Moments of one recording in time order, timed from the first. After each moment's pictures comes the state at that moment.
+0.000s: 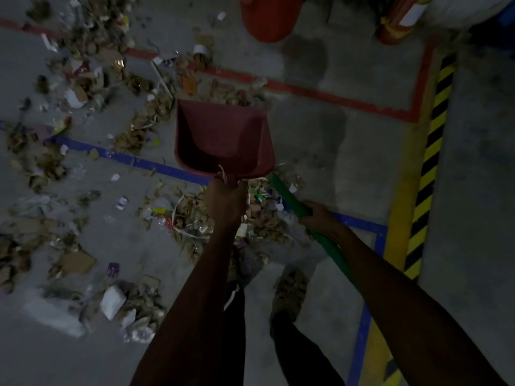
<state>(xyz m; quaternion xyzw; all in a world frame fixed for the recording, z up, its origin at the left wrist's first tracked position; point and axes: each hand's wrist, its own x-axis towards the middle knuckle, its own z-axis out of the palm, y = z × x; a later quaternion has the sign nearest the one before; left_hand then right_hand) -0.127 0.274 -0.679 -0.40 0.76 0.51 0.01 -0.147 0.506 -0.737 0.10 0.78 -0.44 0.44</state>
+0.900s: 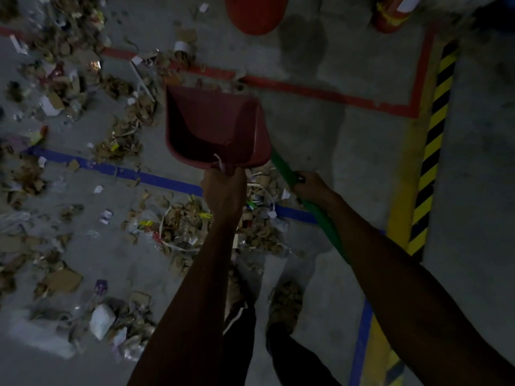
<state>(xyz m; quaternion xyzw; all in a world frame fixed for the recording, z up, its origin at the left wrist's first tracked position) -0.217 0.303 -0.704 -0.43 0.77 0.47 -0.02 -0.278 0.508 -0.789 0.11 0.81 -0.42 0.40</state>
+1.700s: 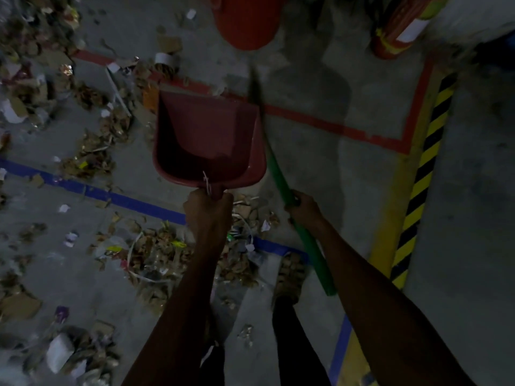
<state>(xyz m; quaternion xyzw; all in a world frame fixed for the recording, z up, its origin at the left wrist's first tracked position) -0.334 0.332 -0.724 -0.41 0.81 0.42 0.01 -0.393 0.549 -0.829 0.16 0.79 -0.44 0.39</state>
